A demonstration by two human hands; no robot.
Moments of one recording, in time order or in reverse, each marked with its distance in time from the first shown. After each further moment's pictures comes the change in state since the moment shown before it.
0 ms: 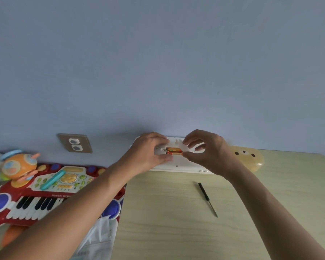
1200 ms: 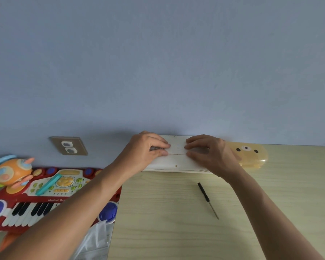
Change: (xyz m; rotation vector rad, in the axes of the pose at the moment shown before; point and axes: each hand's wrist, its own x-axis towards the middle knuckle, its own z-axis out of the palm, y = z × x) left_hand 0.006 0.000 0.004 -0.156 0.050 0.054; right_hand 0.001 0.041 0.012 -0.009 0.081 0.126
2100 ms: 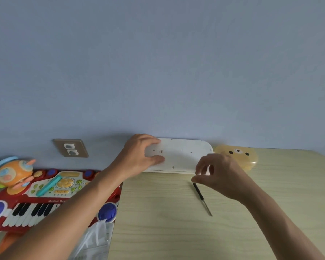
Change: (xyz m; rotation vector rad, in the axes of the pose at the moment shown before) left_hand -0.011 -0.001 -0.009 0.158 -0.015 -0.067; right_hand -0.055 -0.026 -0.032 -0.228 -0.146 0.052
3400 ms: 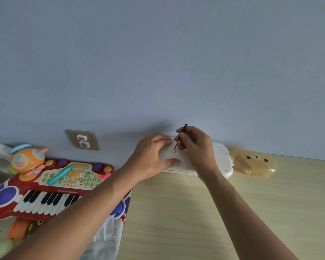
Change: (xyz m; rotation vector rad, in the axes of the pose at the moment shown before) left_hand -0.004 -0.005 0.014 0.024 0.084 0.019; right_hand 0.087 -0.055 0.065 0.855 0.272 0.024
